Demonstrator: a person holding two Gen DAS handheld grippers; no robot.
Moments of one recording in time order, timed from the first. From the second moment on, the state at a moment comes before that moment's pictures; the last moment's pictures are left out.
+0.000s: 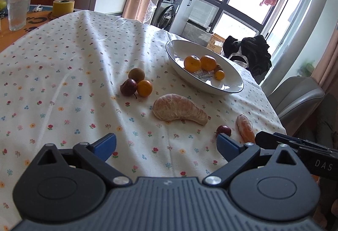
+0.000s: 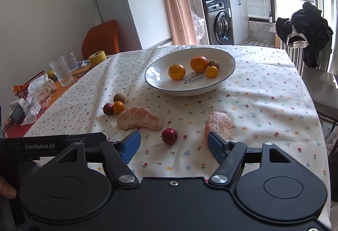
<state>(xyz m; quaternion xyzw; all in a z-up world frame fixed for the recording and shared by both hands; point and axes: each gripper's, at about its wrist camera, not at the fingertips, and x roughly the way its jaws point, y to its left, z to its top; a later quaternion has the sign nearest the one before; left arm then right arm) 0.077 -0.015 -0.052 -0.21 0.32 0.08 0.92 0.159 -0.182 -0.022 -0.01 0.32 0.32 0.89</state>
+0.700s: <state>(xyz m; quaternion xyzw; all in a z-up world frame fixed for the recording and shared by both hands) 0.125 -0.001 -0.053 -0.13 0.34 0.09 0.93 0.188 -0.153 -0.053 0.00 0.36 0.34 0.87</state>
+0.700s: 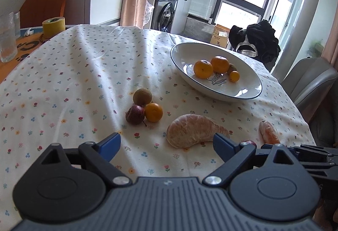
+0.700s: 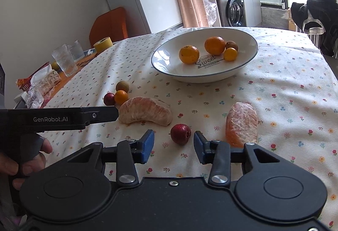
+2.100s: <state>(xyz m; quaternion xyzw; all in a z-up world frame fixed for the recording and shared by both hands) 0.167 -0.009 -0.066 -0.11 0.39 -0.01 0.91 0.199 -0.159 -0.053 0.00 0.36 0.35 0.87</state>
